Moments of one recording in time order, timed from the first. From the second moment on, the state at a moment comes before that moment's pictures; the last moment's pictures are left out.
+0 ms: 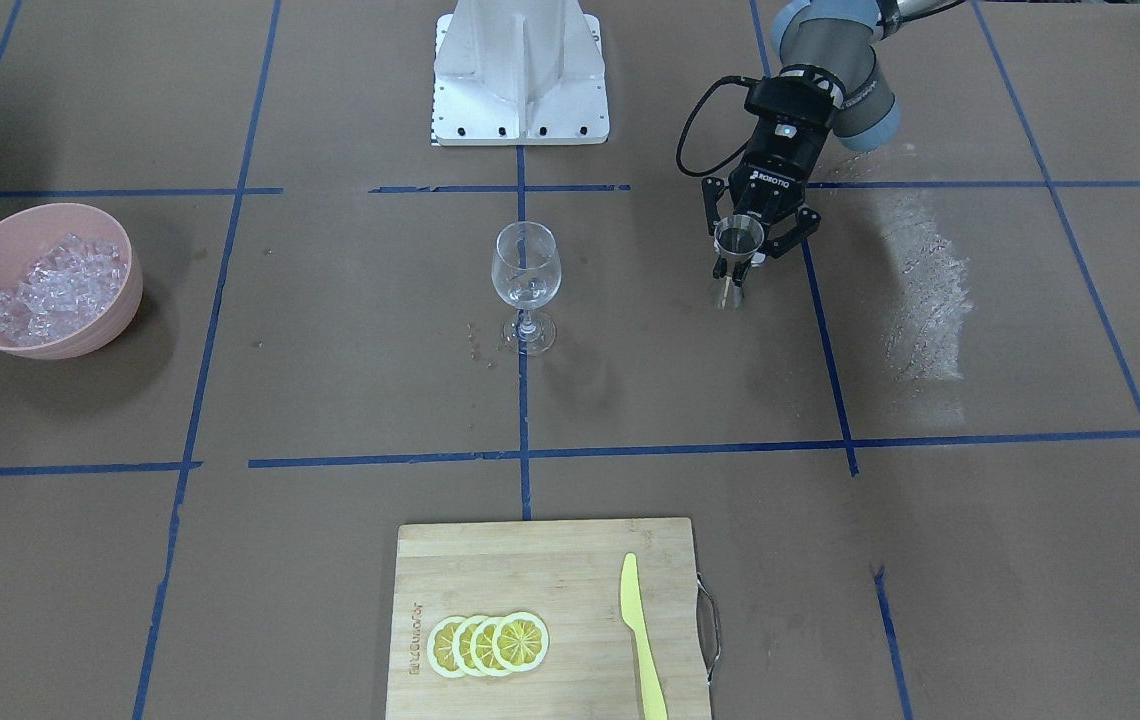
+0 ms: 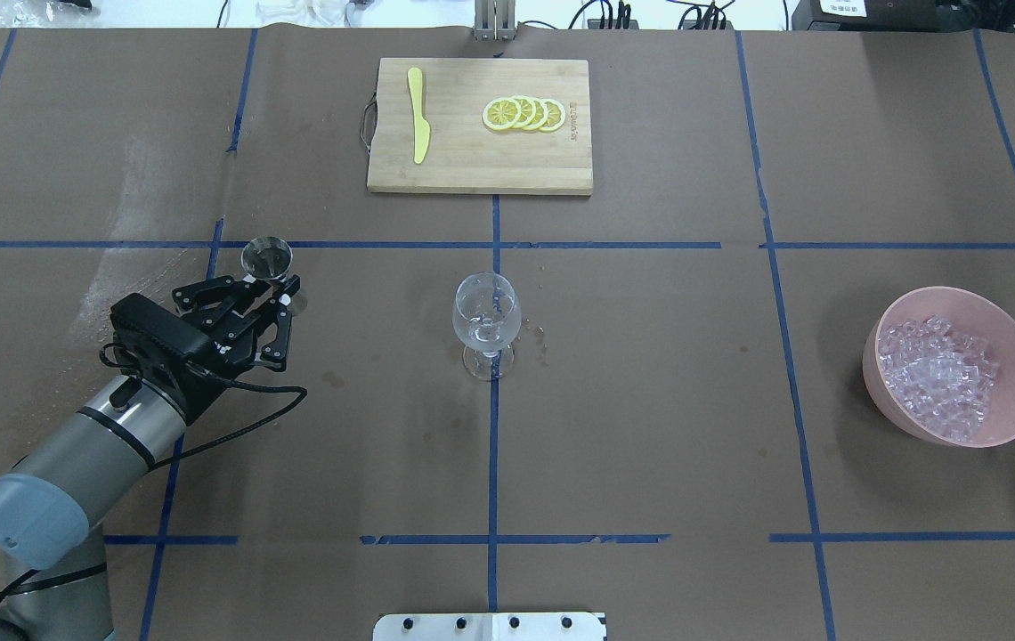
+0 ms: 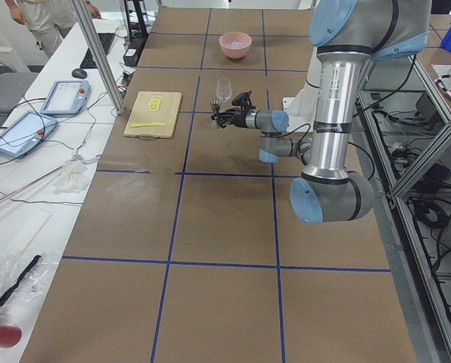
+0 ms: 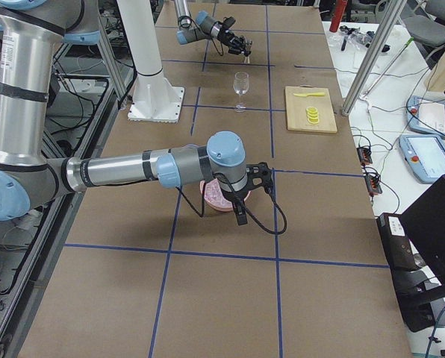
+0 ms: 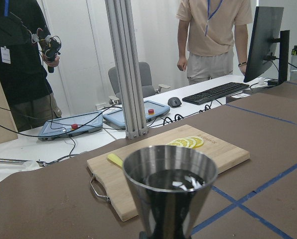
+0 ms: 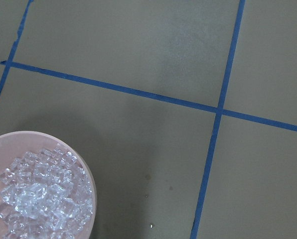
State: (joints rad) left arm -0.29 -1.71 -1.76 -2.92 -0.86 -0.48; right arm 1.54 -1.77 1.94 -1.47 2.39 -0.01
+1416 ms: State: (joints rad) left arm -0.29 -1.90 -1.79 -2.59 -0.85 -0.30; right arm 1.54 -1.77 1.93 -1.47 2.38 0.02
